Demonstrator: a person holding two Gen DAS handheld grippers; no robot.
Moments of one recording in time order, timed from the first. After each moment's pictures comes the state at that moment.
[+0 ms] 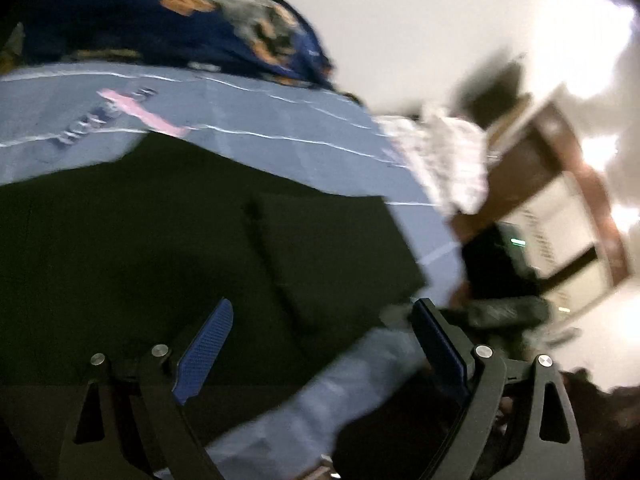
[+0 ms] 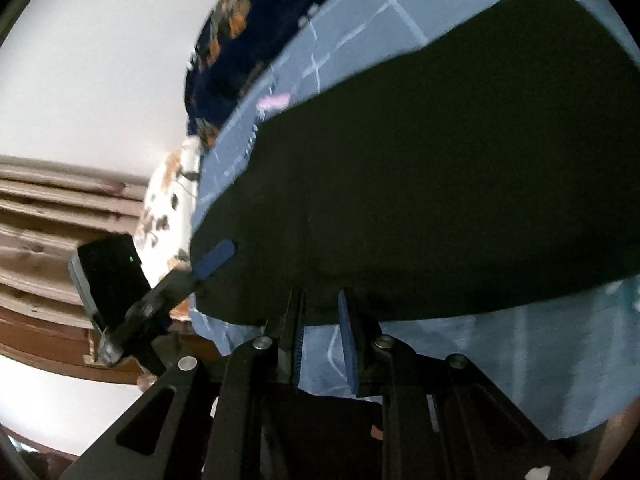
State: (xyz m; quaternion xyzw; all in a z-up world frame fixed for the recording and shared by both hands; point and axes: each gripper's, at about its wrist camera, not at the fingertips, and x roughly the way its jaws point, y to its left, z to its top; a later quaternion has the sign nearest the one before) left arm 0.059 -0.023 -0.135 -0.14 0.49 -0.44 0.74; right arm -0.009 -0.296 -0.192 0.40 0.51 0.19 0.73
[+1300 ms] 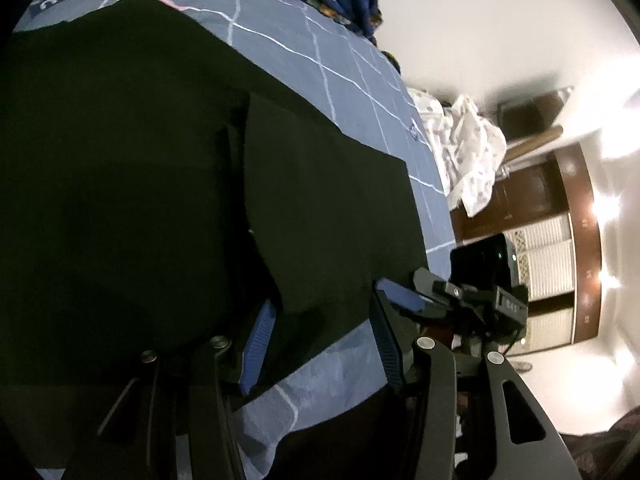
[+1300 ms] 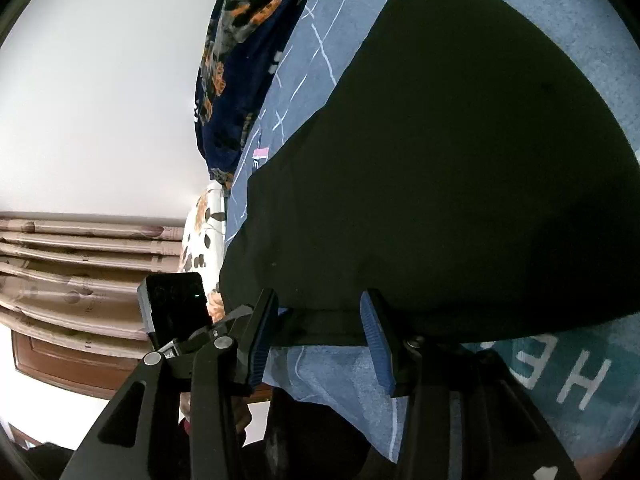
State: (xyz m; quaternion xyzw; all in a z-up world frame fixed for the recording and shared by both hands) left arm 0.067 -0.068 -0.189 -0.21 0.60 -0.38 0.68; right arm -0.018 -0.373 -0.228 0.49 0.48 0.21 0.70
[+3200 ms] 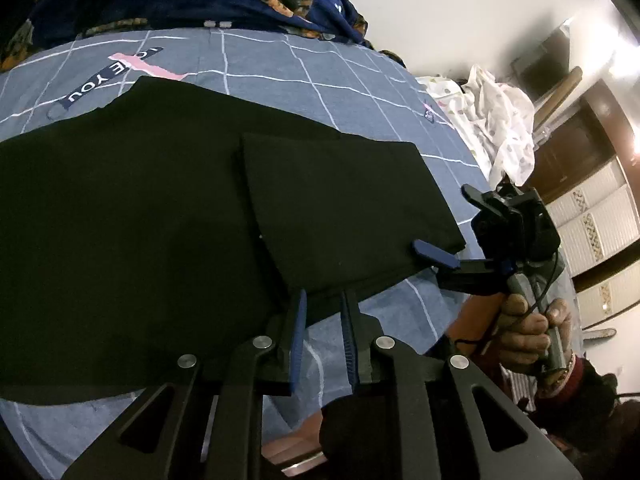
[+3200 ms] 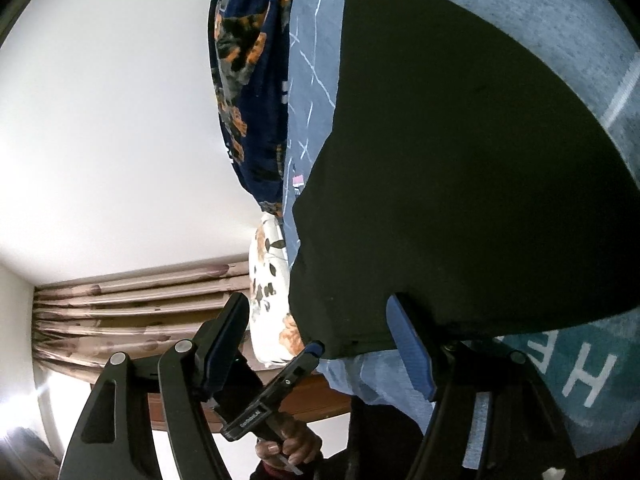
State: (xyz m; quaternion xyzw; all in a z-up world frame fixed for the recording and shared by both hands) left arm 0.019 -0.065 -0.143 -0.06 0.55 -0.34 0.76; right arm -0.022 -0.401 -0.242 0.63 0.42 0.24 0.61
